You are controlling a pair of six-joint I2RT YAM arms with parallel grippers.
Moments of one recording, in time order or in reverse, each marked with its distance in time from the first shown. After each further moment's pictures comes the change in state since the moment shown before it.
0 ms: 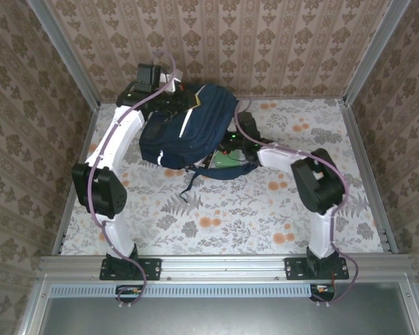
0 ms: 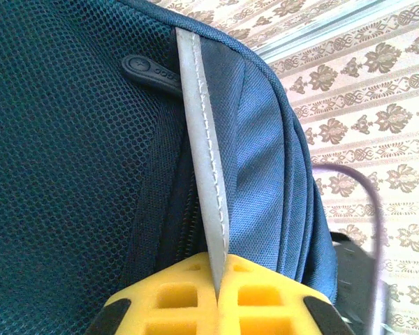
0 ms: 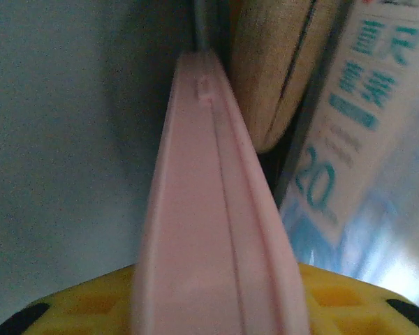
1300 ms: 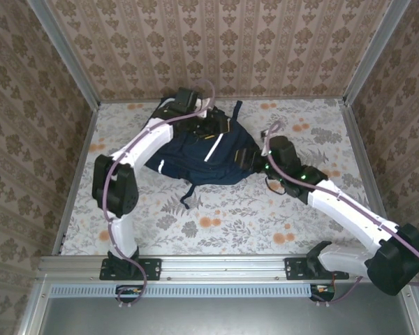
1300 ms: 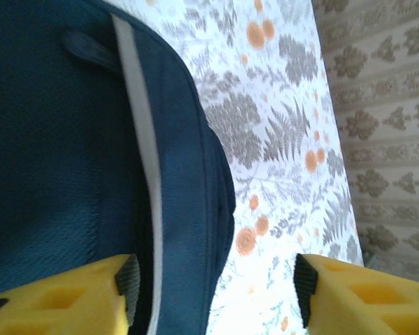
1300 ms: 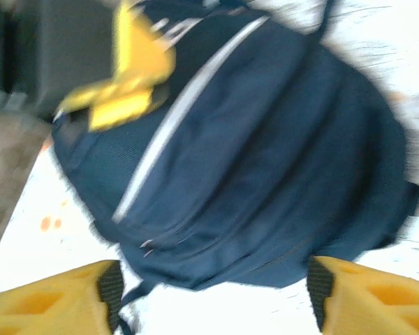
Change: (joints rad) left arm -0.181 0.029 -0.211 0.096 -0.166 0.100; right arm 0.108 -0.859 -0.422 -0.600 0.496 -0.599
